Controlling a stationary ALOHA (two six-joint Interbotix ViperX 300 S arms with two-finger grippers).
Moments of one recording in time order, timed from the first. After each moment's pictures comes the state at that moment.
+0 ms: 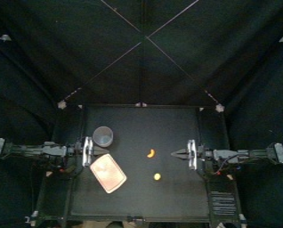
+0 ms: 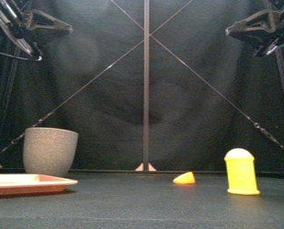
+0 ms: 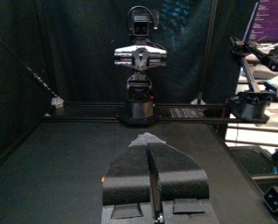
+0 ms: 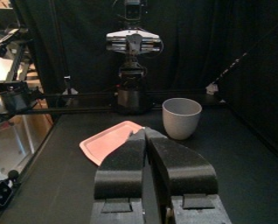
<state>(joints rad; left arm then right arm) 0.00 -0.96 1.19 0.00 -0.30 0.00 0.00 -0.97 1.17 0.00 -0.30 0.00</state>
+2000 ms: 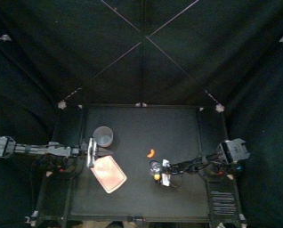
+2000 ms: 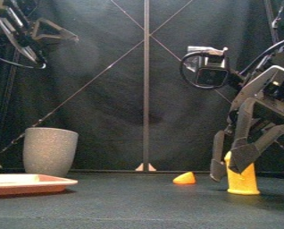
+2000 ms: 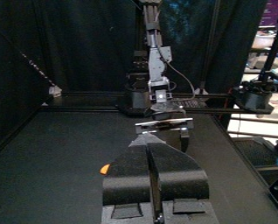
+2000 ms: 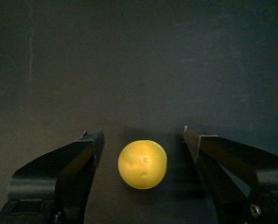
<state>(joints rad) 0.01 -0.85 1.20 -0.01 -0.38 0.00 0.21 0.03 0.89 0.29 -0.13 0.03</state>
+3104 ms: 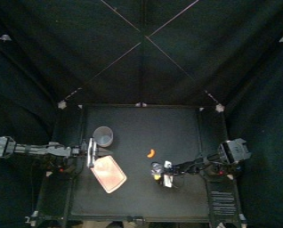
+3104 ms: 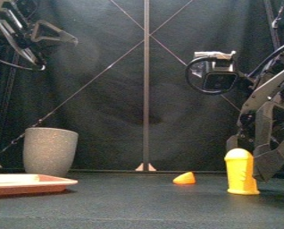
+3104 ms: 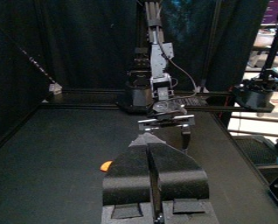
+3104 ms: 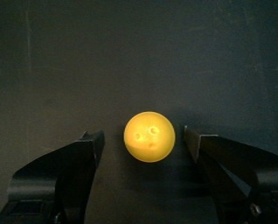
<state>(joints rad) 0.01 -0.85 1.21 -0.01 -0.38 0.00 0.21 0.01 0.92 0.33 -0.07 0.03</state>
